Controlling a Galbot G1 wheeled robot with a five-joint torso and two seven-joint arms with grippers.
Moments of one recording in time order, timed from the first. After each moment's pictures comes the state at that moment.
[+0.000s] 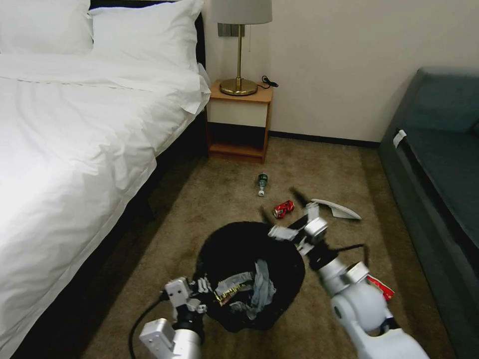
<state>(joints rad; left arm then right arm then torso) 1.82 -1.49 -0.25 -2.37 -0.41 0.18 -0.42 -1.33 1.15 0.44 2.01 0.23 0.22 -0.02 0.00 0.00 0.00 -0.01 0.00</state>
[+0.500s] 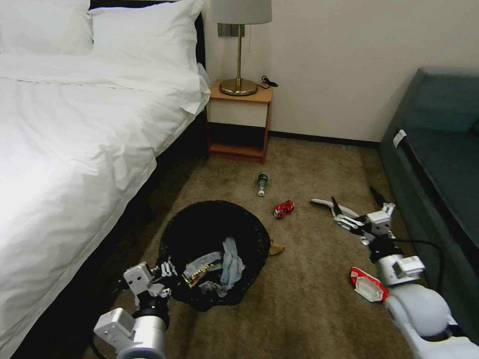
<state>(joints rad) 1.80 -1.48 -0.38 -2.43 -0.44 0.19 -0.45 -1.44 1.00 0.65 1.86 0.28 0.27 -0.06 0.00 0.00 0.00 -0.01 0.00</state>
